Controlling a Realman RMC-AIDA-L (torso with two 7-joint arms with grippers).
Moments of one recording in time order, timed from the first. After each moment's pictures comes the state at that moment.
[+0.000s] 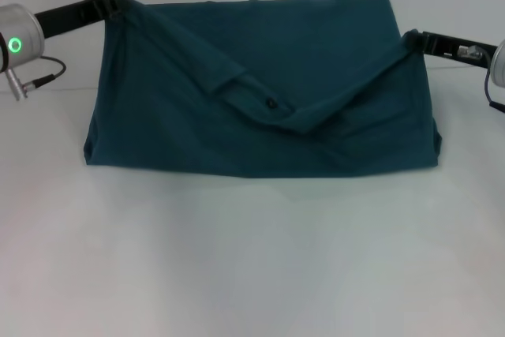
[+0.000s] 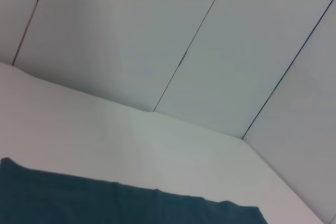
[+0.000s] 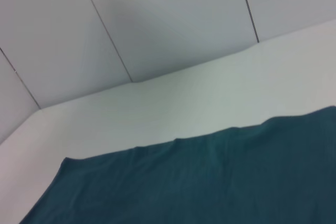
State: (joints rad) left arm -0.94 -2.01 0.44 0.49 2.06 0.85 -1.95; right arm 0.82 2.00 -0.35 -0.48 -2.13 -0.82 1.82
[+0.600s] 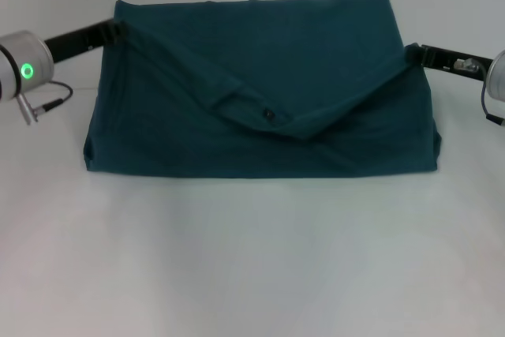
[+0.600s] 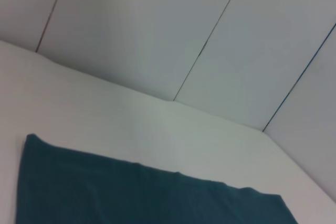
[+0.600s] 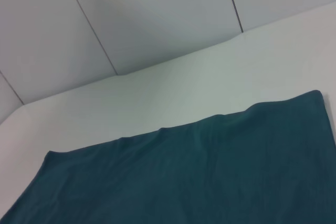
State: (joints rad) left arm -0.92 -2.04 0.44 0.44 2.03 0.77 -1.89; right arm 0.82 1.99 -0.35 -0.42 -2.12 -0.76 1.80
